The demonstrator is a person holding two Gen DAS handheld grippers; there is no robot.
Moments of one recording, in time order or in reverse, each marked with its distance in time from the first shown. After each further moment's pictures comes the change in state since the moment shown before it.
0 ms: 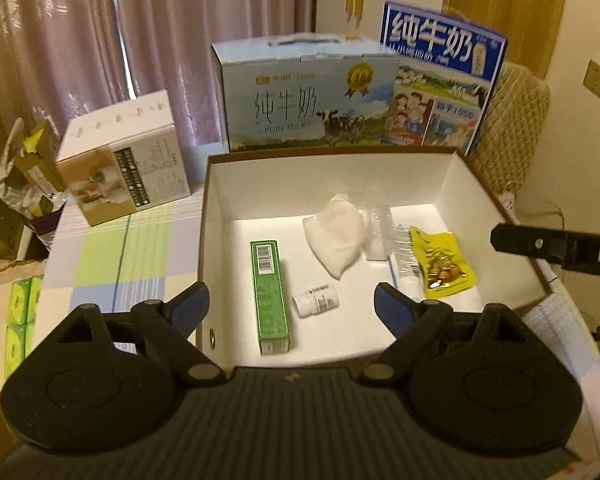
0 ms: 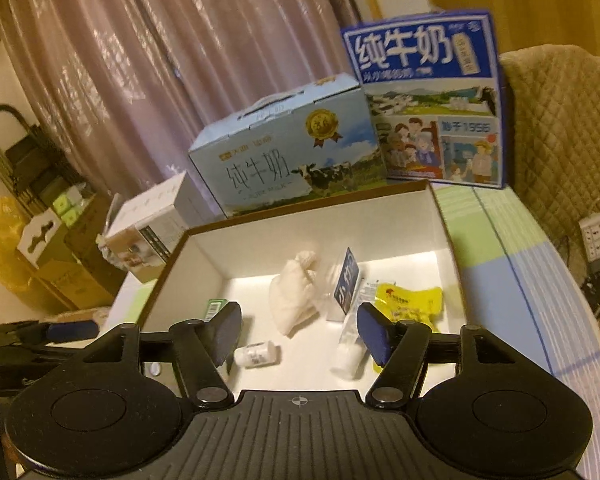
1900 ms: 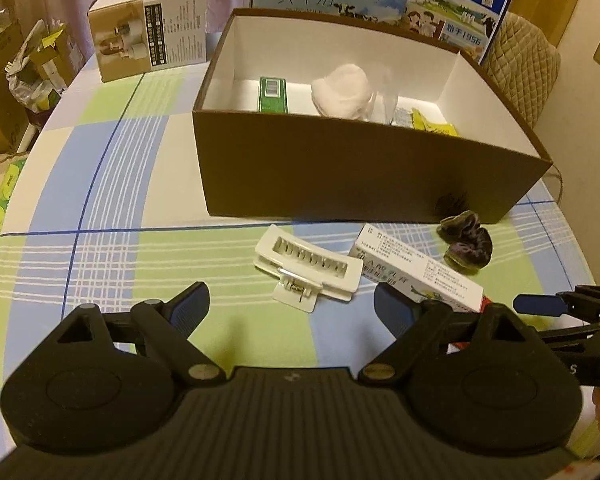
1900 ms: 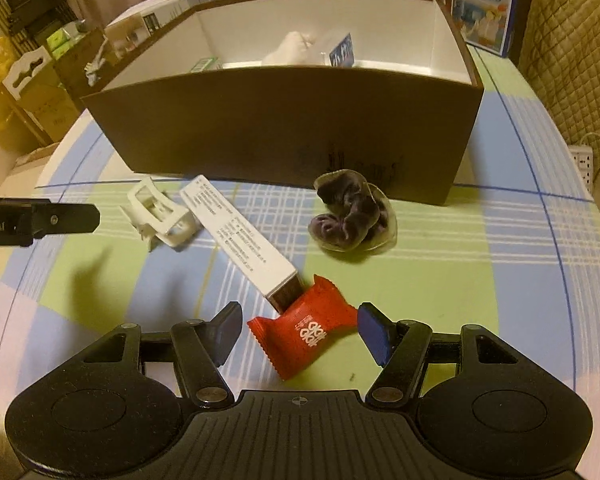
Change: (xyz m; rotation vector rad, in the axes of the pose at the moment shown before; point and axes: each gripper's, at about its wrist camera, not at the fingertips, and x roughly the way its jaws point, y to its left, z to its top) left arm -0.005 -0.003 -0.131 -0.116 0.169 -0.014; right arm 0.008 -0.017 -0.158 -0.201 0.374 -0.103
